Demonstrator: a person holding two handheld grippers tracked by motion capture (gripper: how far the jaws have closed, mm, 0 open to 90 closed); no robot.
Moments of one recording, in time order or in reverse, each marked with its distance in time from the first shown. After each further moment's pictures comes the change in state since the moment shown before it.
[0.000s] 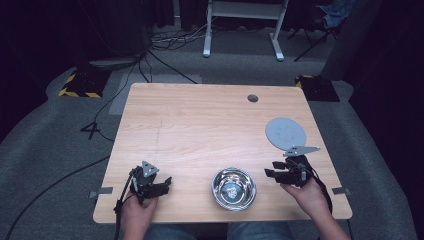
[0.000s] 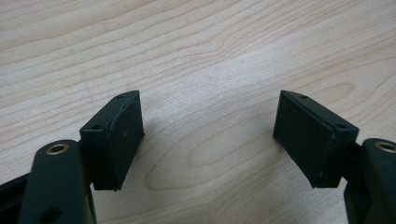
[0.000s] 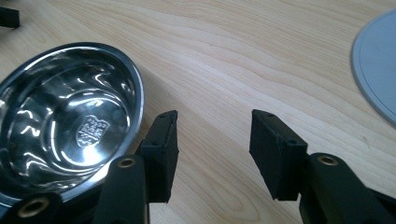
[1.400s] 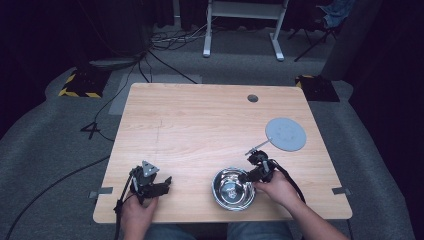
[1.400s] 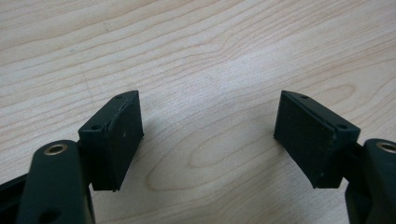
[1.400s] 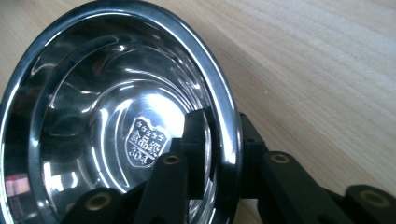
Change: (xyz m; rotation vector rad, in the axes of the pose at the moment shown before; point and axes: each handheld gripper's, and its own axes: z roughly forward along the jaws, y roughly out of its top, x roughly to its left) left arm 0.000 0.000 0.000 0.000 0.007 -0.004; right arm 0.027 0.030 0.093 0.346 0.246 0.036
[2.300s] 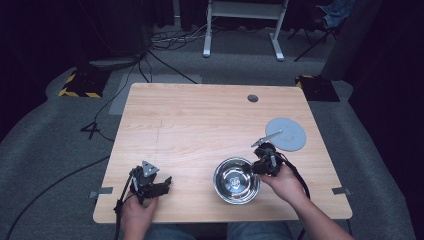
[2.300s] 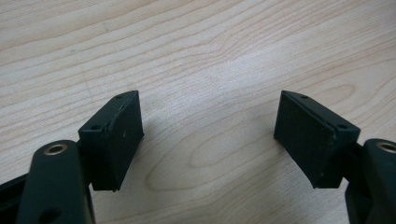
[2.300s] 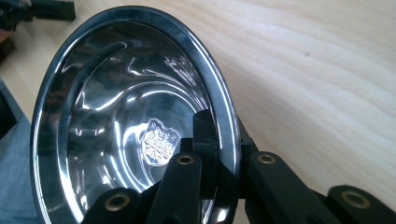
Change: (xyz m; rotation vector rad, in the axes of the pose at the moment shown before) left arm 0.000 0.000 0.000 0.000 0.000 0.000; right arm 0.016 0.010 -0.046 -0.127 -0.062 -0.053
